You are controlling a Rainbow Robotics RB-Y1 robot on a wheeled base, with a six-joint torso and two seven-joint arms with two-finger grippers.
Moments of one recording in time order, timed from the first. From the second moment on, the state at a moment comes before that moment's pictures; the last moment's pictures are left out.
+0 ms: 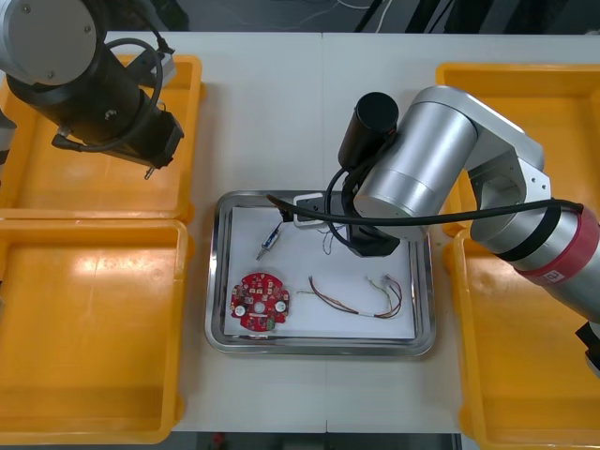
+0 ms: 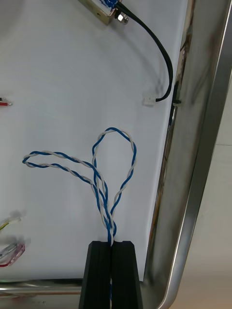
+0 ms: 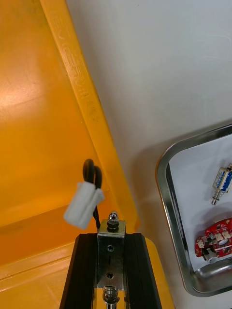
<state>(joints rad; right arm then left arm) -0.81 -0.53 0.71 -1.85 -0.56 1.66 2.17 -0.79 0.58 -0.12 -1.79 0.71 1.91 -1.33</state>
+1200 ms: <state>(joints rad) -0.75 -0.52 0.76 -1.77 -0.48 1.54 2.17 -0.79 0.58 -0.12 -1.79 0.71 1.91 -1.33</state>
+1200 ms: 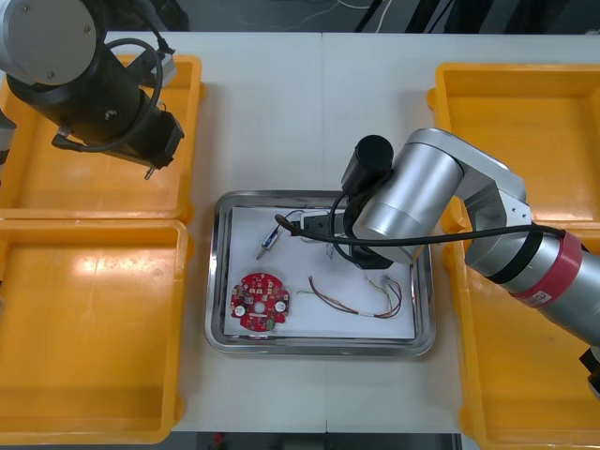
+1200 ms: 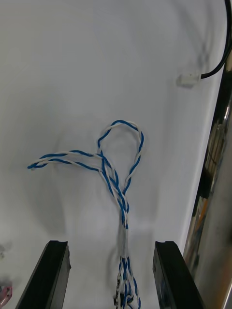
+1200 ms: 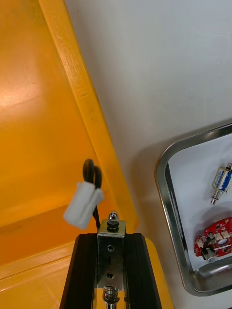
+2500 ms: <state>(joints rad) -0.71 -0.61 0.14 -2.09 -0.79 1.92 2.04 -0.79 0.58 -0.10 -1.80 0.71 1.91 -1.33</state>
